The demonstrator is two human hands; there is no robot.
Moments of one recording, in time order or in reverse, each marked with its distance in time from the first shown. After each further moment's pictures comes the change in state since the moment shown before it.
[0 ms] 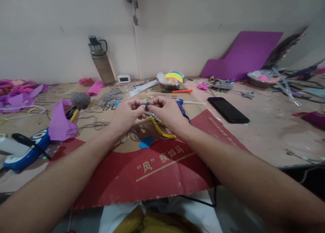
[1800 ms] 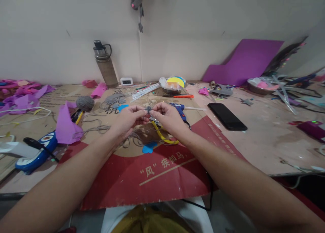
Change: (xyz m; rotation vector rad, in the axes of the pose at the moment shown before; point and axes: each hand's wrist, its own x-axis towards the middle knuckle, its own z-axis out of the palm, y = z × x) left_hand 0.007 -0.004 -0.012 -0.389 -0.083 -0.241; right_hand 0.001 -0.007 -0.001 0.005 -0.074 0.033
